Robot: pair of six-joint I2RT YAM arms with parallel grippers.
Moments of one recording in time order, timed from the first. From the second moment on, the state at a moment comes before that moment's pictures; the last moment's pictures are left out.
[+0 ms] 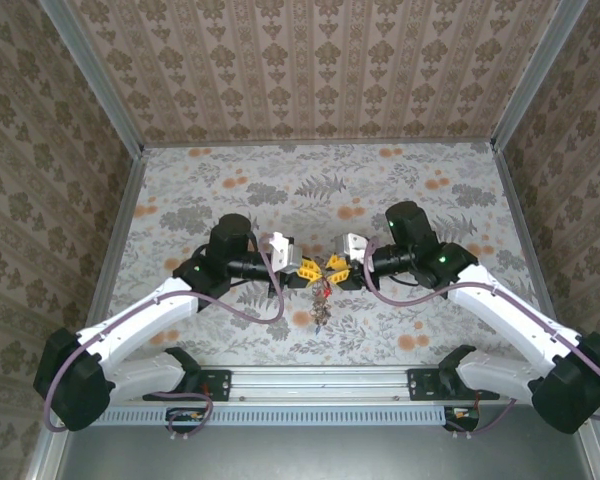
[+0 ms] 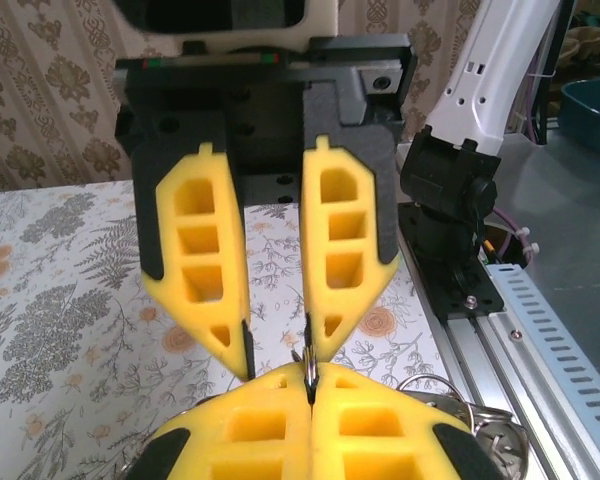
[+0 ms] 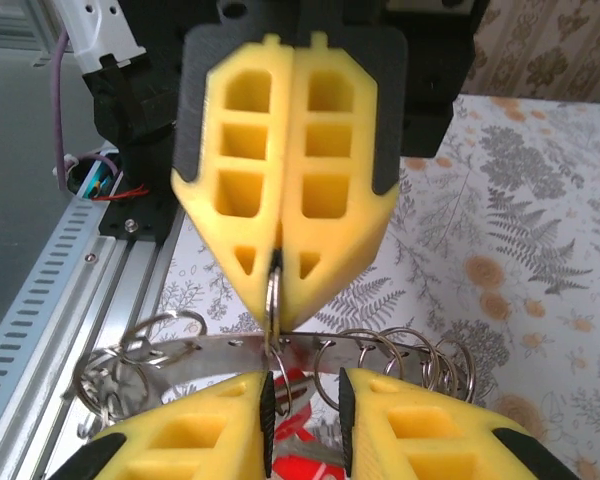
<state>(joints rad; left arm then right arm) -0.75 1.11 0.73 0.03 0.92 0.36 0.55 1.10 0.88 -0.41 -0.82 -0.62</state>
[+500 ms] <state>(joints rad) -0.75 1.12 0.72 0.09 0.92 0.32 0.55 1.09 0.88 -0.42 -0.85 -0.63</state>
